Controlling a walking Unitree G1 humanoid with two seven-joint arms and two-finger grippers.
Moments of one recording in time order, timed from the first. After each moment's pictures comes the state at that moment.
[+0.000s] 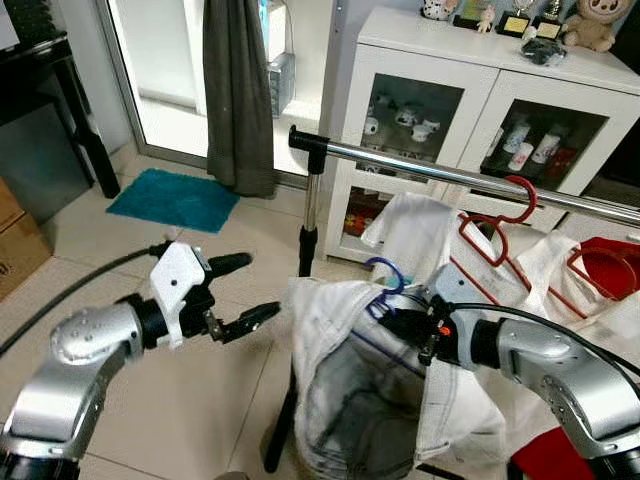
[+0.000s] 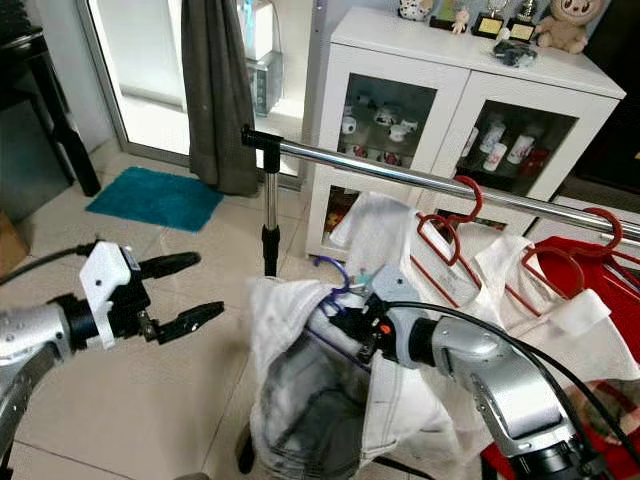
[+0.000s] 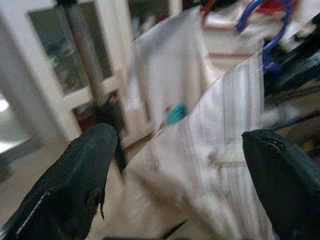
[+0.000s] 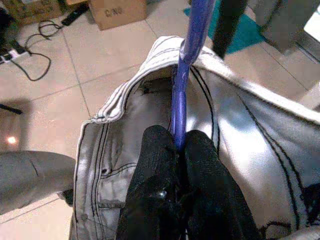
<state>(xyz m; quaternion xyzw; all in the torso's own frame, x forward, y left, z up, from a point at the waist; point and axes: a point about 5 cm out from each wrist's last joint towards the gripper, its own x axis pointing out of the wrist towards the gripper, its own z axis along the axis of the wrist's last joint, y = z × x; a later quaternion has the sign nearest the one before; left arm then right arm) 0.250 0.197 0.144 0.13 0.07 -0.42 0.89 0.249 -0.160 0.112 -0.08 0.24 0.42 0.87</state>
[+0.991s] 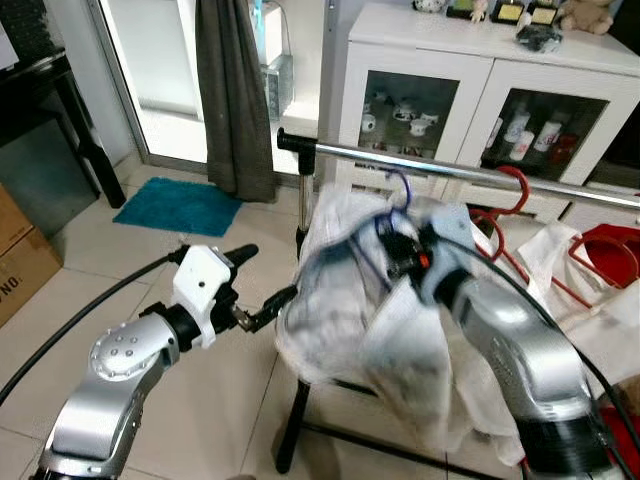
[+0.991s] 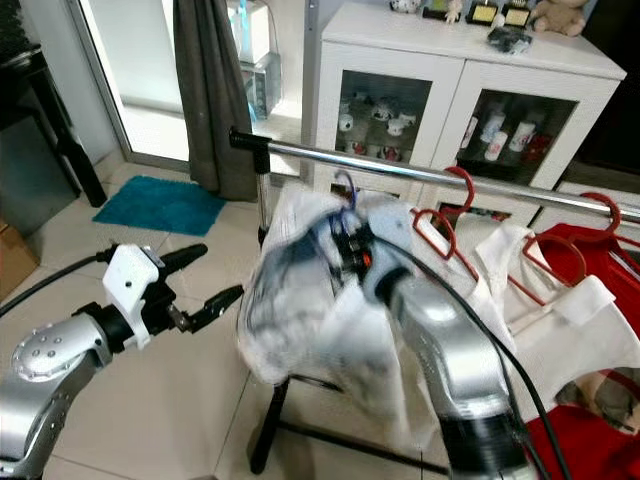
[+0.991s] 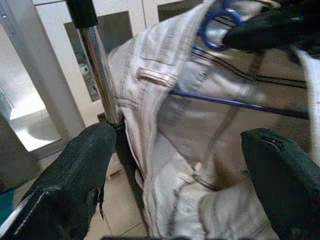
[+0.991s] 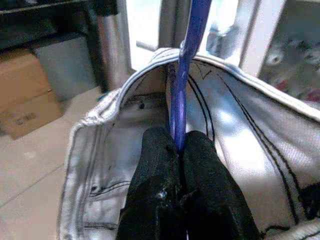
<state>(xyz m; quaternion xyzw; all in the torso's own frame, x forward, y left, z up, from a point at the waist) 0.250 0.166 0.142 0.10 0.03 -0.36 0.93 0.301 -0.123 0.152 -0.01 0.10 0.22 0.97</state>
